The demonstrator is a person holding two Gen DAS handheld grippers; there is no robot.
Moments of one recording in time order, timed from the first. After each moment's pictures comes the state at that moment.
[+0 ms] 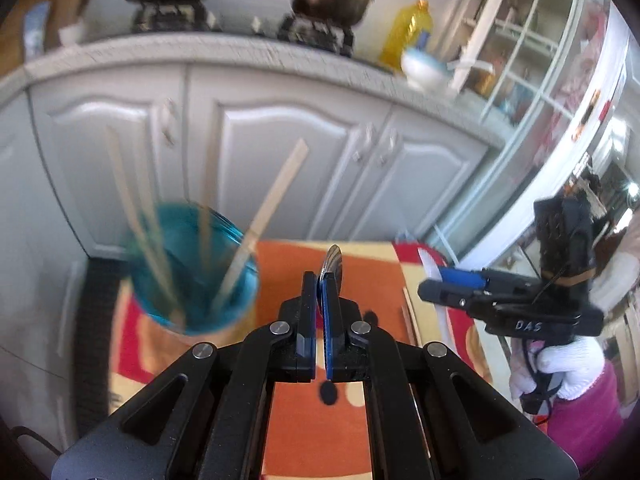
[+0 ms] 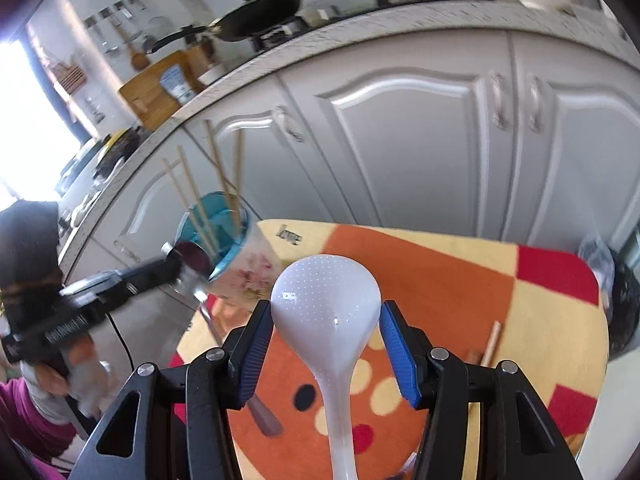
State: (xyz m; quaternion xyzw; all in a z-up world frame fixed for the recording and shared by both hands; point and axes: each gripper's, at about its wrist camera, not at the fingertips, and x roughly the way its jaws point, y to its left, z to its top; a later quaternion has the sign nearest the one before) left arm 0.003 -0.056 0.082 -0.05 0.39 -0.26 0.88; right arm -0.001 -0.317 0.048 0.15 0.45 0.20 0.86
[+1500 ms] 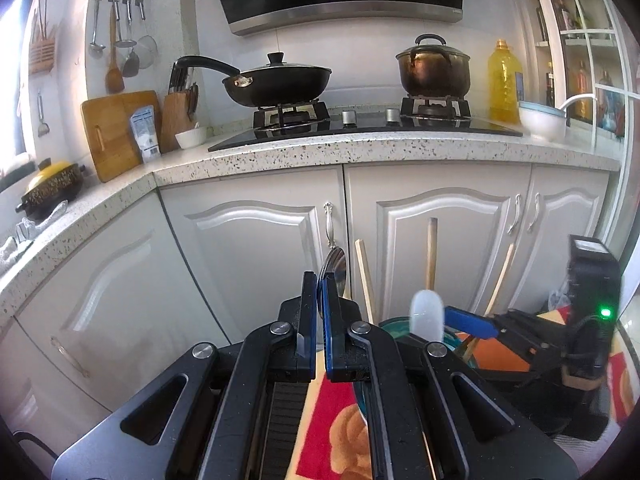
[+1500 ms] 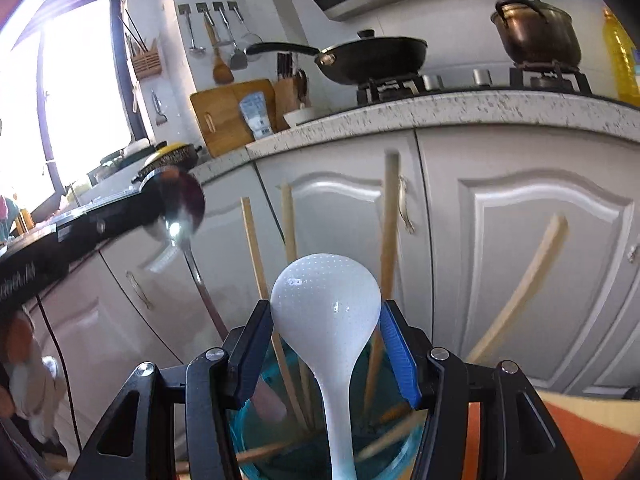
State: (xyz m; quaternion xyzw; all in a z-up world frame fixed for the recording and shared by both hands) left arm 0.051 0.013 0.082 0.07 0.24 -0.04 0.97; right arm 0.091 -0.135 0.023 0.10 0.28 0.27 0.91
